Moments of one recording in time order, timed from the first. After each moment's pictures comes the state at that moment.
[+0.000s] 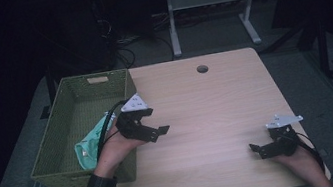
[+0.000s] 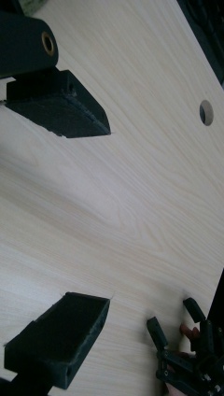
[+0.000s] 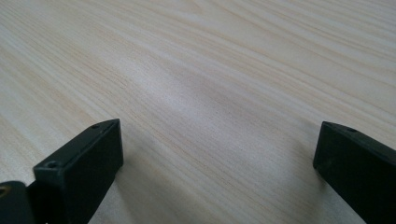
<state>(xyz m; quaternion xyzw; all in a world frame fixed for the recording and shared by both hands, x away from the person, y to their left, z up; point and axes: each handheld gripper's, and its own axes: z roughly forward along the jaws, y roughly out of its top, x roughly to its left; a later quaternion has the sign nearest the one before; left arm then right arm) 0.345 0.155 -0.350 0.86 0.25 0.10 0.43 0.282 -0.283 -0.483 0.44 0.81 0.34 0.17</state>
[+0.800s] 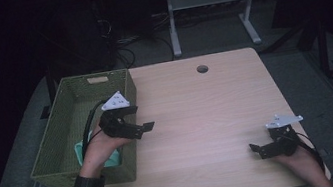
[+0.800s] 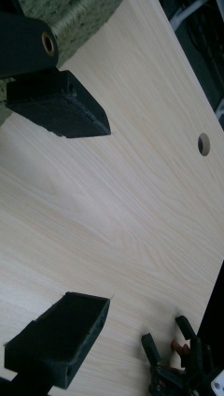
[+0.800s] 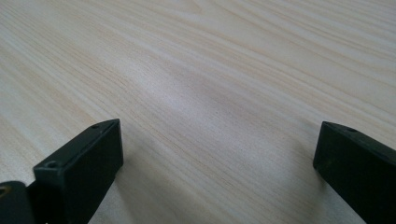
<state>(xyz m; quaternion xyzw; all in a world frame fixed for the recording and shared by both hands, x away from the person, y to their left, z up) 0.347 0.191 -0.340 0.85 0.28 0.11 0.43 0.282 -0.282 -0.483 0.44 0.81 0.34 0.17</state>
